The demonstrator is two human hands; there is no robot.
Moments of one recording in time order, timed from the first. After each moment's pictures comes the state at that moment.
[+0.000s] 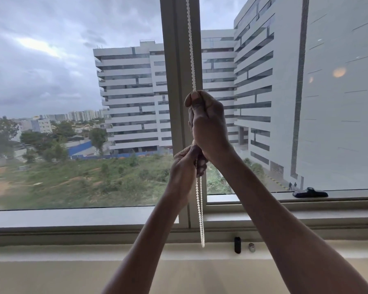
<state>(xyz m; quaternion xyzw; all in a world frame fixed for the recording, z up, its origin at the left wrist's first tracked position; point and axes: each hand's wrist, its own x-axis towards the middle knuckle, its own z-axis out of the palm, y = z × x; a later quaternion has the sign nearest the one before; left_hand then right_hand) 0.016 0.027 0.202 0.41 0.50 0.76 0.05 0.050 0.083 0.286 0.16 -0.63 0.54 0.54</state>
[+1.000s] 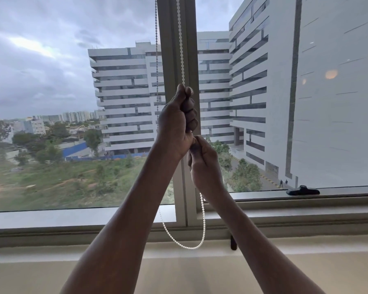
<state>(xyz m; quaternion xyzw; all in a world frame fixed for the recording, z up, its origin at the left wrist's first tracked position) 0.038 0.017 0.303 0.40 0.33 0.84 0.14 0.062 0.074 0.205 0.11 -0.67 0.52 0.51</state>
